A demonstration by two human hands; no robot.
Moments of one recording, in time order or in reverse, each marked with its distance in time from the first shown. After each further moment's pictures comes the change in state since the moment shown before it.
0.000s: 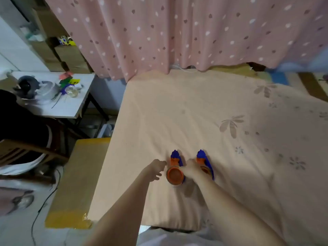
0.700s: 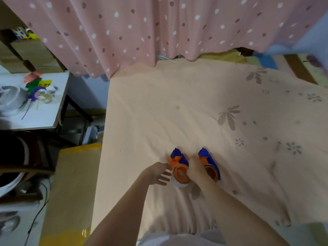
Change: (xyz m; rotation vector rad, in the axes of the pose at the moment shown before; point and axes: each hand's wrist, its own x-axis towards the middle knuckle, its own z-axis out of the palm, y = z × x) left_hand 0.047 0.011 -0.030 0.036 -0.293 -0.109; right_hand 0.034 -0.011 0.022 -0.060 0.161 -0.010
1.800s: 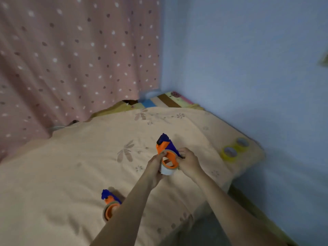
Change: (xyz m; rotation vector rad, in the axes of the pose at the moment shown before) left_hand -0.071 0.121 0.409 -0.110 -0.300 0.577; right_hand -0.179 0.288 -0.249 0.783 0.642 0.002
